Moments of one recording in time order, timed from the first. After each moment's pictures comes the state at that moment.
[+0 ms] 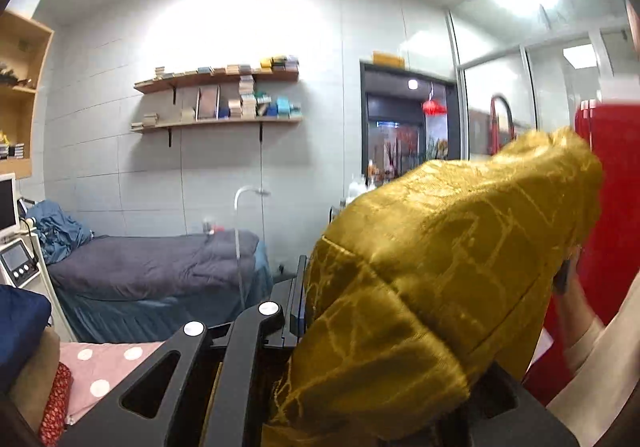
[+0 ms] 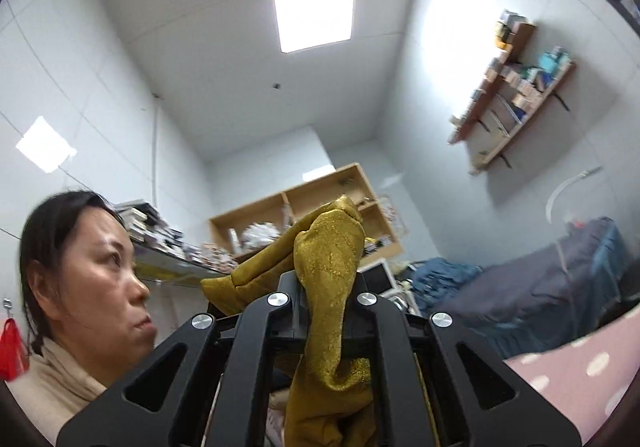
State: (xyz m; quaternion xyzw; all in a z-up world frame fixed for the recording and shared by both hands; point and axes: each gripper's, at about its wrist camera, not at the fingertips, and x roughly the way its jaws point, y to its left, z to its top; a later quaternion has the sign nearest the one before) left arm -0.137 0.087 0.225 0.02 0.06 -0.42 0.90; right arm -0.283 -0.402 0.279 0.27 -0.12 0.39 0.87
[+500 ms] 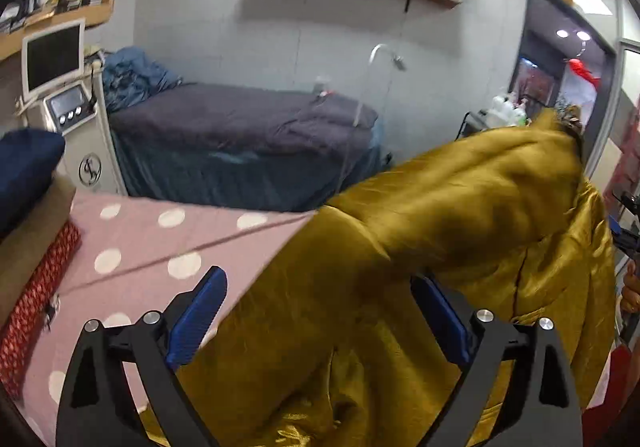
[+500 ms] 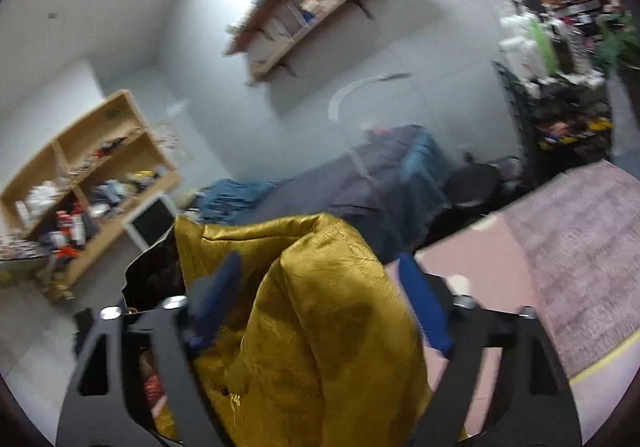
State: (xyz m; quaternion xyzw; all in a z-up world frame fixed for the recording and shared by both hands) left arm 0.105 0.011 0.065 -0.01 0.34 -0.21 0.92; right arm -0.049 -0.416 0.137 0.30 0.18 -0.01 0.94
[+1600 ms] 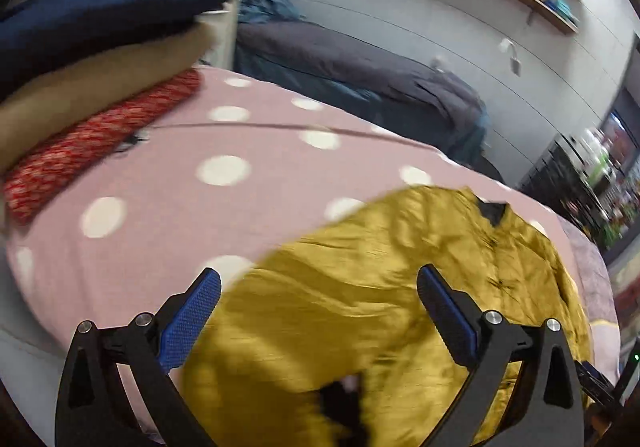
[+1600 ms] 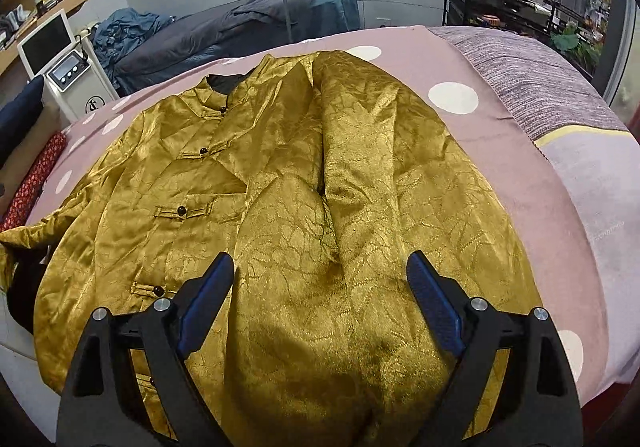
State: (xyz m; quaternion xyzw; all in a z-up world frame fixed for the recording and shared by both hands) left arm 0.020 0.196 -0.007 -0.11 0.39 -0.02 0.91; right arm -0.130 -0.286 -0.078 0.14 0.43 -0.11 0.89
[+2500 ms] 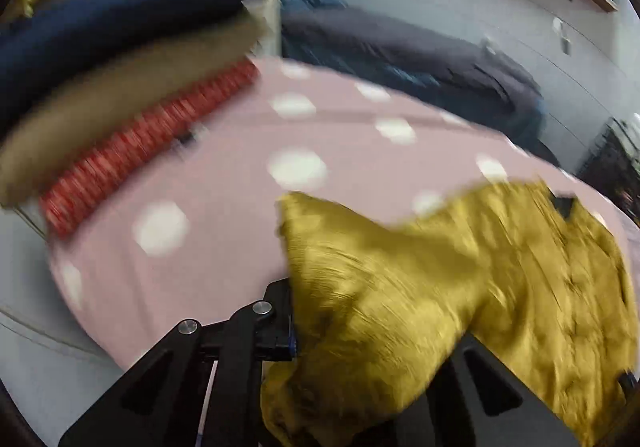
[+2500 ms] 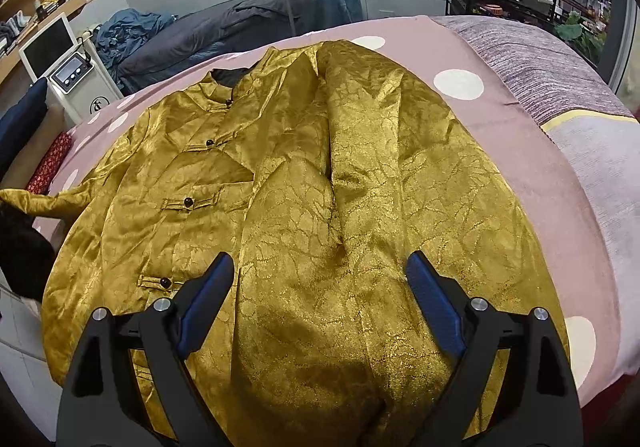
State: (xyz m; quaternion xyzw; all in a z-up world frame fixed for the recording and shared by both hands) left arm 0.064 0.222 -0.007 -0.04 0.41 0.07 0.91; right arm -0.136 -0.280 -0.084 0.15 0.44 -0.10 0.88
